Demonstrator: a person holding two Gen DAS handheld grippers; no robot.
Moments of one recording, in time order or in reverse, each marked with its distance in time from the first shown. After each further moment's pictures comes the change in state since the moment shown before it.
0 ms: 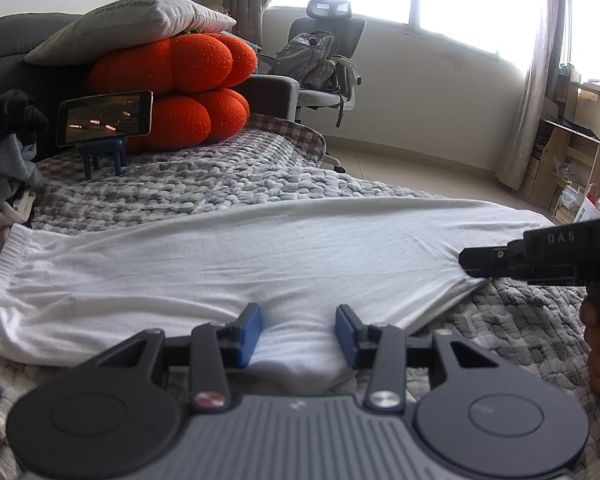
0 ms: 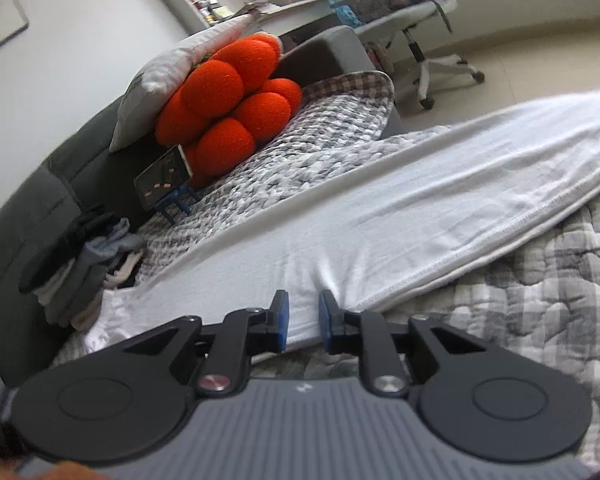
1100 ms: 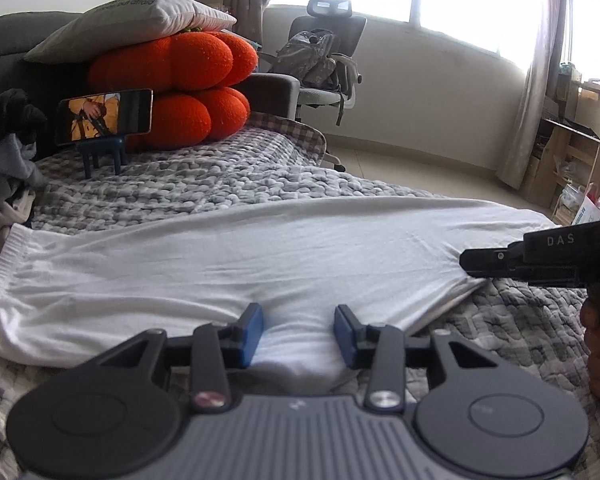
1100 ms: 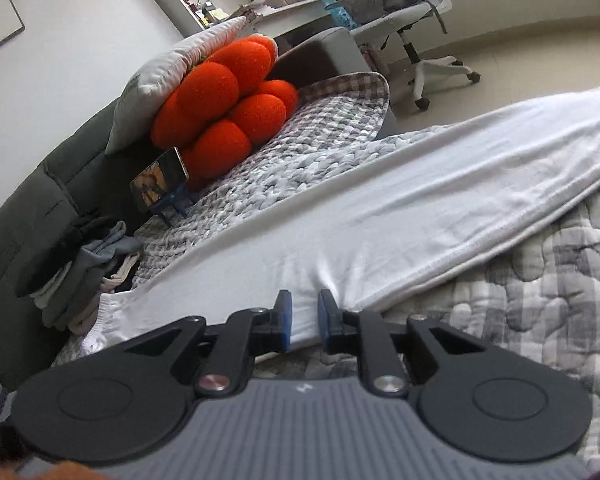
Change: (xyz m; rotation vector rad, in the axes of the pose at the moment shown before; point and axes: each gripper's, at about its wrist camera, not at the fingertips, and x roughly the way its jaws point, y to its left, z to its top) left arm 0.001 0.001 0.002 0.001 0.007 0.001; right arm -0.001 0.007 -0.008 -0.009 -0.016 -0.016
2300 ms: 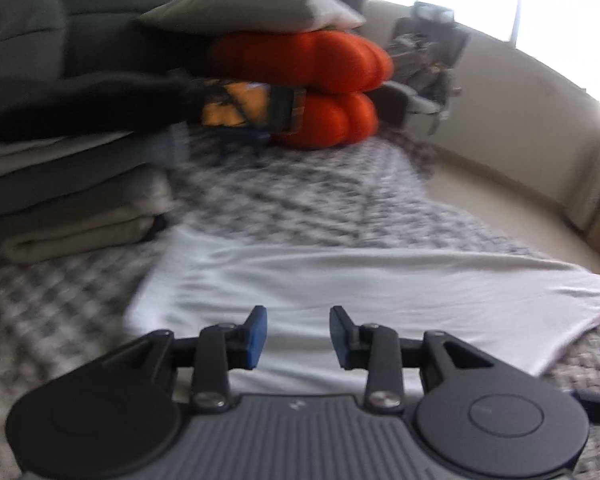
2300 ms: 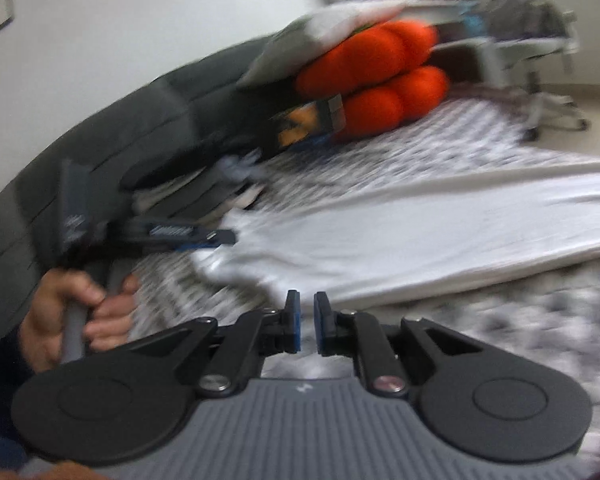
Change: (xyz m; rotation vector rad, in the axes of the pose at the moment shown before) left arm -0.030 0.092 0.043 -0.163 0.068 0.143; right arm -0.034 0.106 -0.045 -0.270 0.043 0.185
